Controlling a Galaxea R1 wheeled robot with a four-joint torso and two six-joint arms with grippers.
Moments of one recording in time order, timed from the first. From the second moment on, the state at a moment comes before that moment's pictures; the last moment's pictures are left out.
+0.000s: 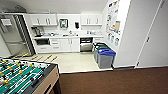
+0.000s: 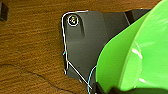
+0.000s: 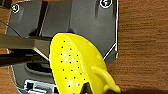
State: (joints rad) left arm 1.51 2.91 -2.77 0.85 -0.13 -0.76; right arm -1.60 2.95 -2.77 -0.40 0.11 0.29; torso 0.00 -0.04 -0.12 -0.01
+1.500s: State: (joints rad) left arm 1.51 2.91 -2.77 0.85 -0.13 -0.76; right arm -1.60 2.95 -2.77 -0.40 0.12 0.29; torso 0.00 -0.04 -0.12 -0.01
